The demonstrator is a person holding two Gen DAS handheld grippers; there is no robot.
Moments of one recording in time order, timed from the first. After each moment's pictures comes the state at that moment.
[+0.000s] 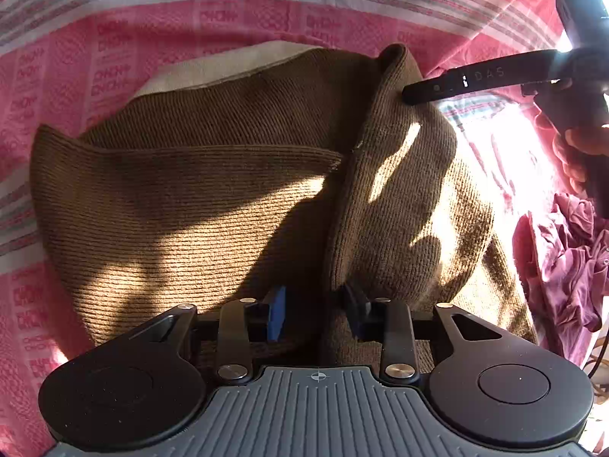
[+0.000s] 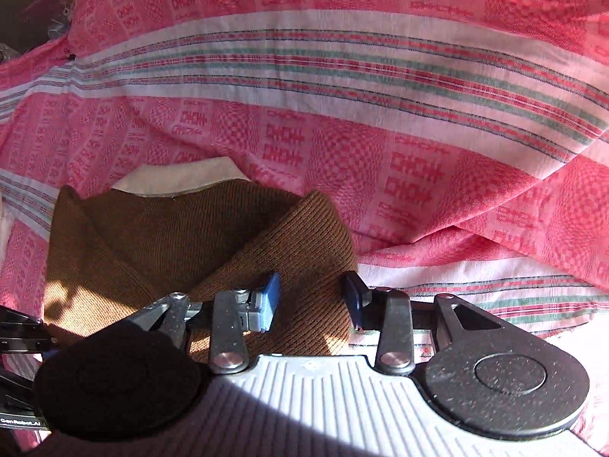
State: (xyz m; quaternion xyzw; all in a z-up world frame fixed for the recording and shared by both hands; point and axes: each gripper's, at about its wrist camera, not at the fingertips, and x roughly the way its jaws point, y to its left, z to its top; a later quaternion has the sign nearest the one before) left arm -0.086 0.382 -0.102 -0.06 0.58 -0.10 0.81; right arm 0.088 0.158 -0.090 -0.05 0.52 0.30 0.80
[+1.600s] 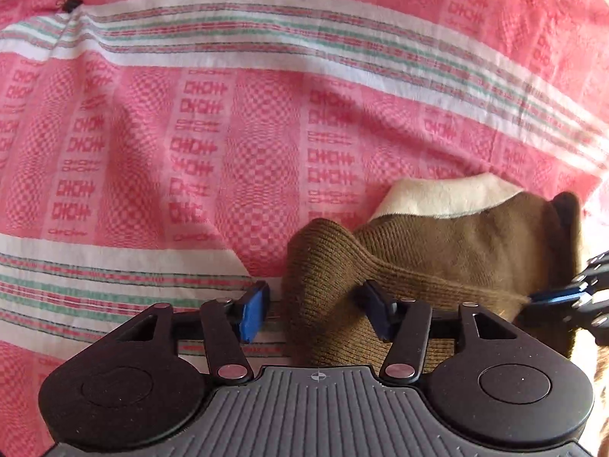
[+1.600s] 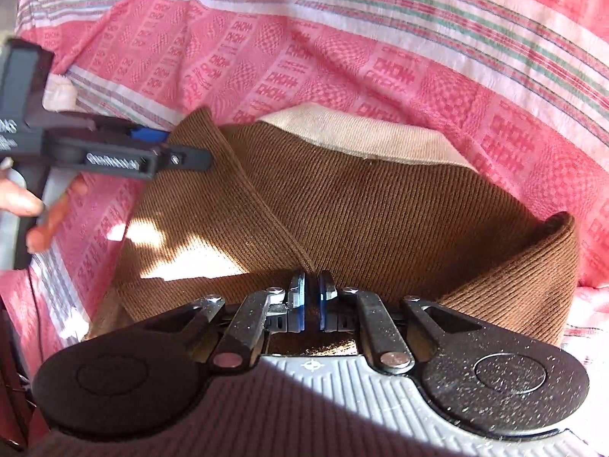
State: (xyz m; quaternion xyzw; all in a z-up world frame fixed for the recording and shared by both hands) left arm -0.045 0.502 -0.115 -0.06 0.49 0.04 0.87; right arm 0.039 0.260 -0.101 -0.12 0.53 0.43 0.72
